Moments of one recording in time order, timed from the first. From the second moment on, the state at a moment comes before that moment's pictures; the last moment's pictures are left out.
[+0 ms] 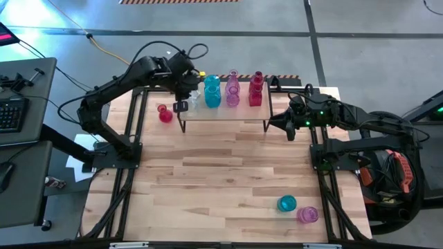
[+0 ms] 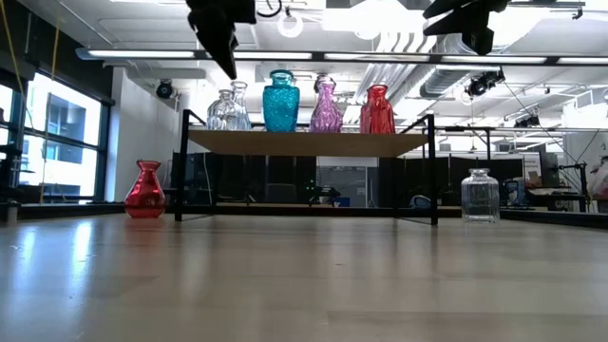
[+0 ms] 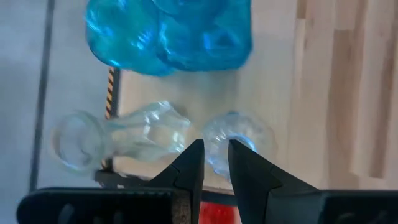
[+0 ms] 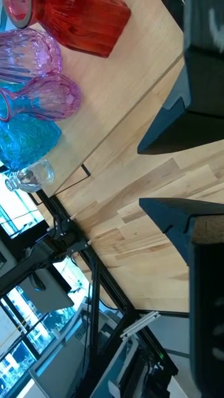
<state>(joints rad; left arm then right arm) 0.51 1.56 1.72 -1.26 -0.06 0.48 -0.19 0.80 0.91 -0.52 -0.04 0.49</state>
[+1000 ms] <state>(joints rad) 0.45 1.56 1.63 -1.31 -0.02 0.36 -0.19 0.80 0.91 -0.52 -0.04 0.49</state>
